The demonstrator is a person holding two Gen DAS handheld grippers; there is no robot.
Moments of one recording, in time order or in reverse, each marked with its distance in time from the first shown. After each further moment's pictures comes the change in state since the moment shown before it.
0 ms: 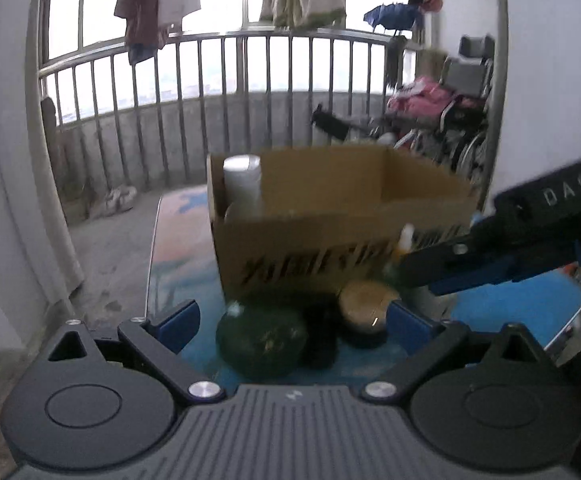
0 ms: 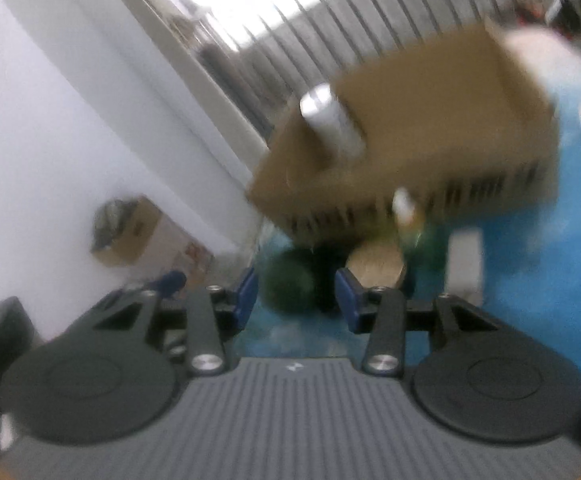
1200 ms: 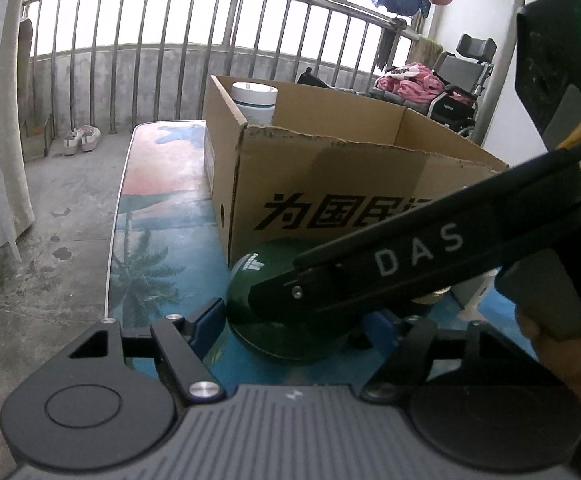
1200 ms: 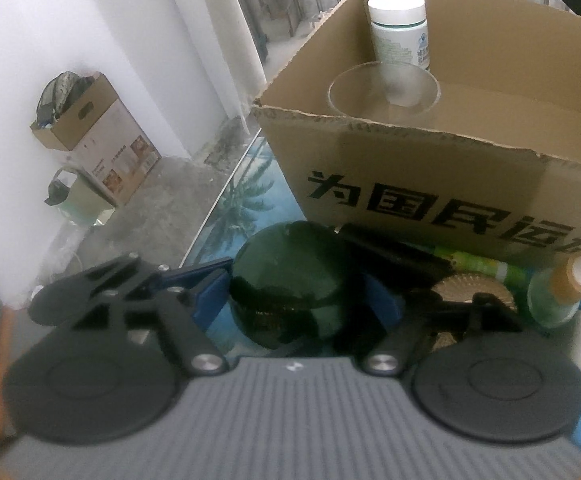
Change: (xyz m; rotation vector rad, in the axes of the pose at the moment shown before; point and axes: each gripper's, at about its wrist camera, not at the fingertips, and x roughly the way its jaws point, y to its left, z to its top) left arm 0.070 0.059 -0.033 -0.132 0.078 -0.166; right arm 0.160 0.056 0.010 -0.296 0.228 -0.191
